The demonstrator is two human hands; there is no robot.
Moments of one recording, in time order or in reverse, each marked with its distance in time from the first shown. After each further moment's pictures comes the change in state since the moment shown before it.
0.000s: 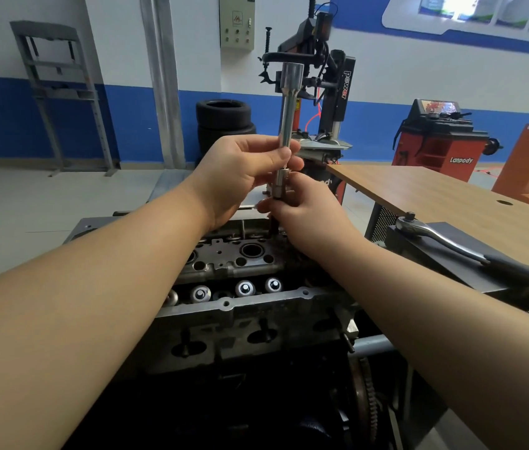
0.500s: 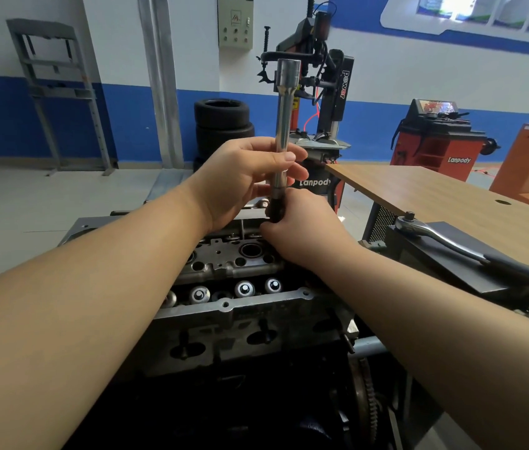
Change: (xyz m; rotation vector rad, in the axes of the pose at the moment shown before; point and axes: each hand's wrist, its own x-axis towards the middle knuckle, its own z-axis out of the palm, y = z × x) left_hand 0.001 0.000 -0.002 0.055 -0.119 -0.052; right_hand -0.001 -0.003 0.009 -0.456 -0.033 -0.002
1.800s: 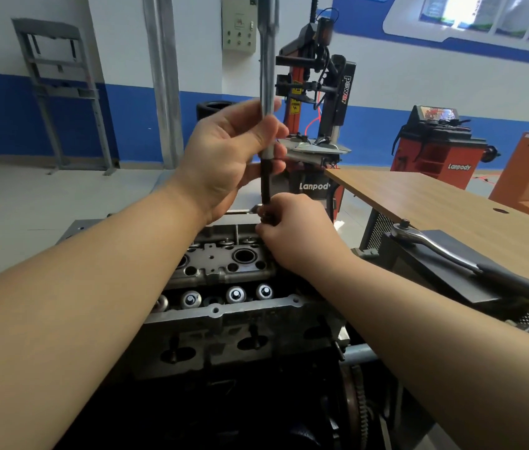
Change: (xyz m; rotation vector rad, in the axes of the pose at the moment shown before) left_hand -0.002 0.020 0.009 -0.222 0.267 0.208; right_hand -0.001 0.005 -0.001 0.086 0.040 -0.024
